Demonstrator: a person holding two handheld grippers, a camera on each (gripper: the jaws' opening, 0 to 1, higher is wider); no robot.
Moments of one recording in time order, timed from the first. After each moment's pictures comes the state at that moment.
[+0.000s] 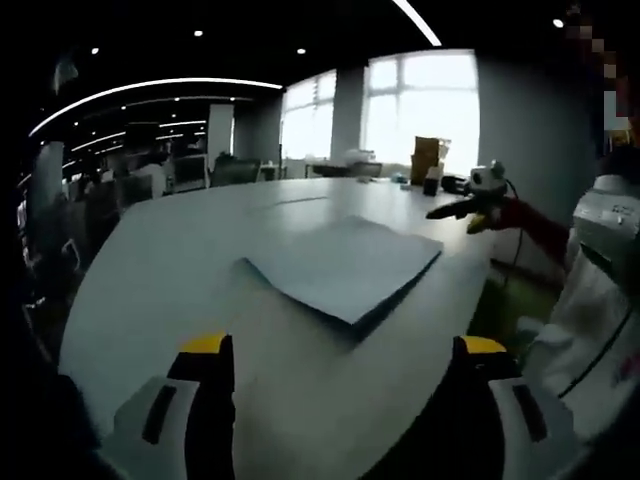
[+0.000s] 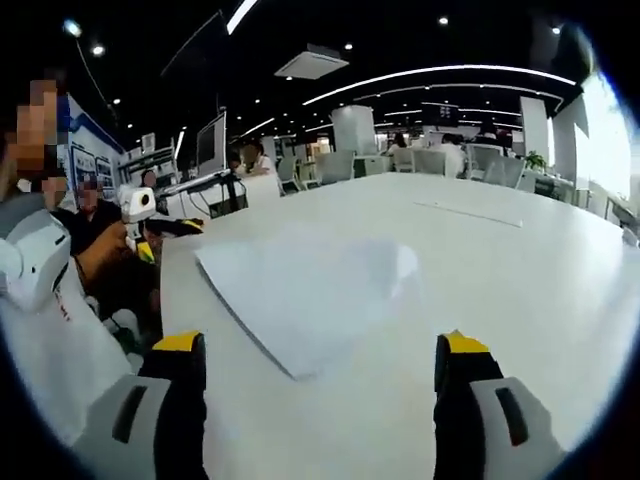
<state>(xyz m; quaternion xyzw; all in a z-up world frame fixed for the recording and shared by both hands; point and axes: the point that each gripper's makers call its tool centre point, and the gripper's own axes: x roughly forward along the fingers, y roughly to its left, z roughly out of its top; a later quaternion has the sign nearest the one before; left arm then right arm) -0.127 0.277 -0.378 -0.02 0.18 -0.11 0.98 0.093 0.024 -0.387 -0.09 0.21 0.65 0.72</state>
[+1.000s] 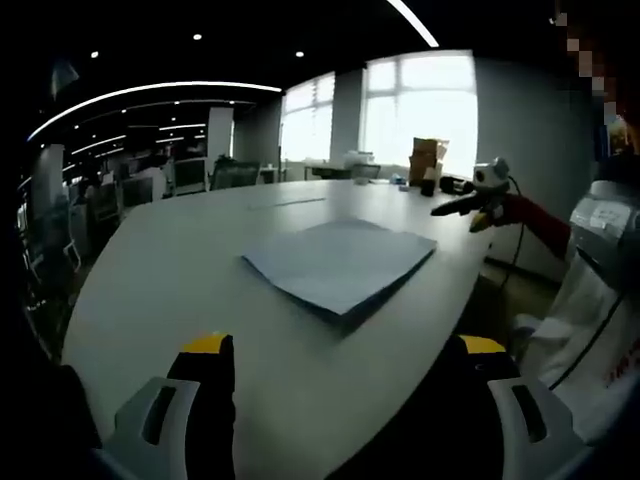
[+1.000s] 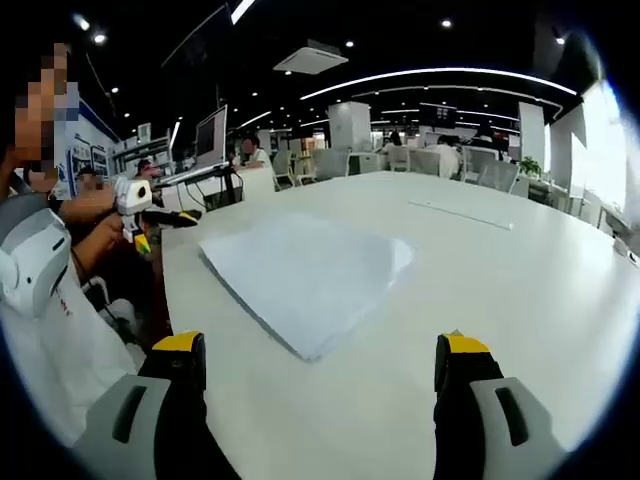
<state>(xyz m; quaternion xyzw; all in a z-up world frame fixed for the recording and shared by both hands) -0.135 0.270 -0.380 -0.02 0.18 -0.11 0.98 0.077 0.003 -0.379 -0.12 0.20 0.64 0.73</state>
